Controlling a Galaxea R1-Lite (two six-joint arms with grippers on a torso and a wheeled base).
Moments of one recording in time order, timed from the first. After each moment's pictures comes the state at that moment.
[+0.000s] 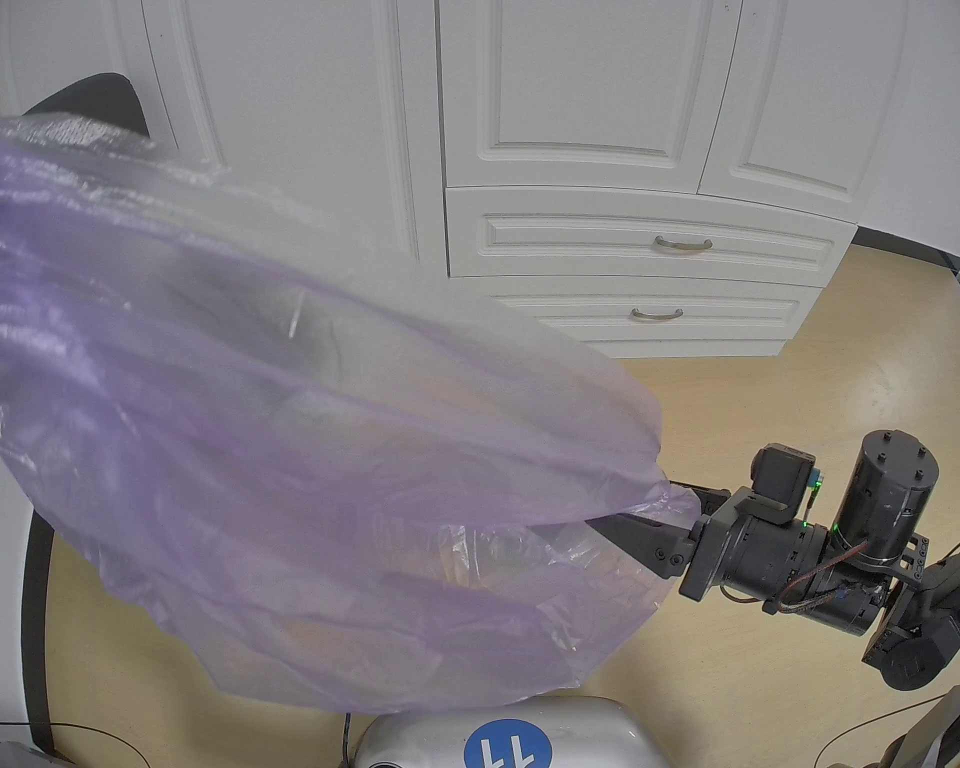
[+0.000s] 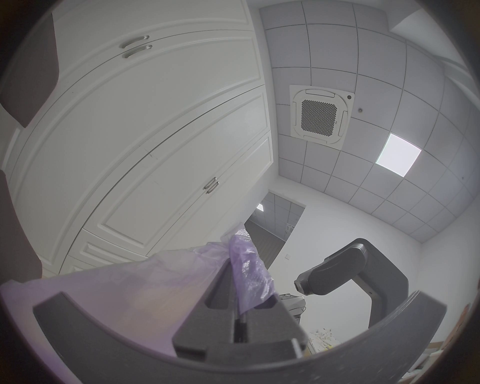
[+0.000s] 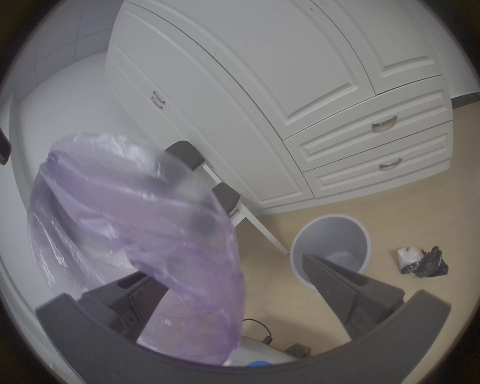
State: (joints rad) left arm -0.85 0.95 -0.48 -1.09 -0.26 -0.47; right arm 0.67 1.63 -0.37 -1.22 0.15 0.38
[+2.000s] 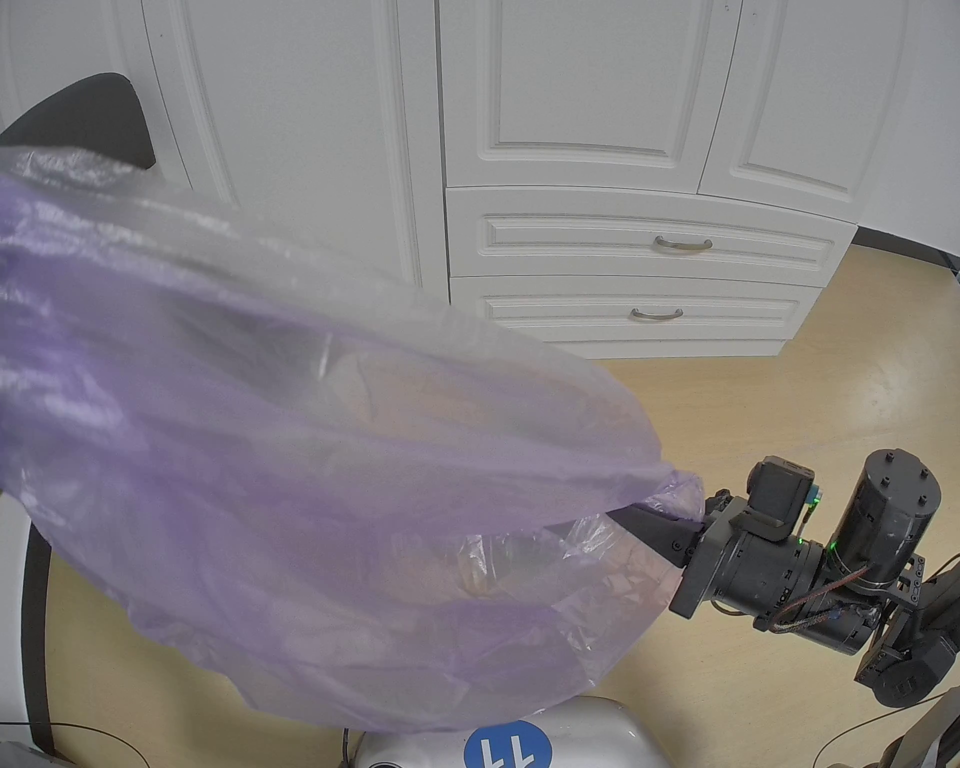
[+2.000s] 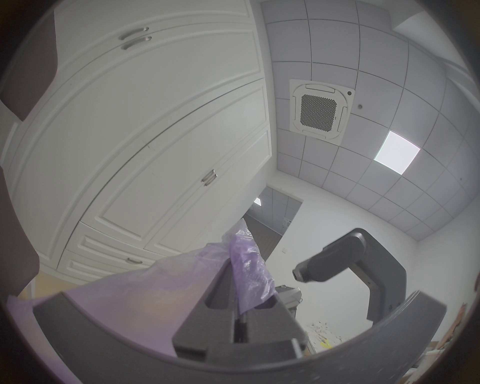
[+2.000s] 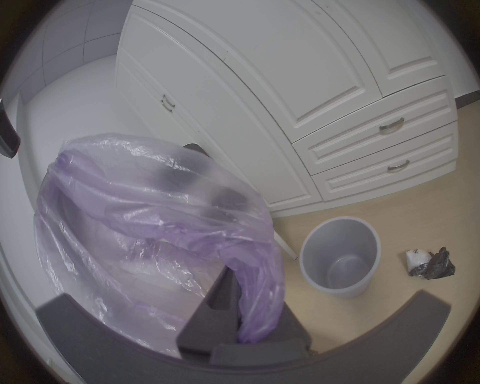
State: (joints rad) left arm -0.85 0.96 -0.45 -1.09 -0.30 -0.47; right arm 0.73 1.66 -0.33 -1.33 0.11 0.38
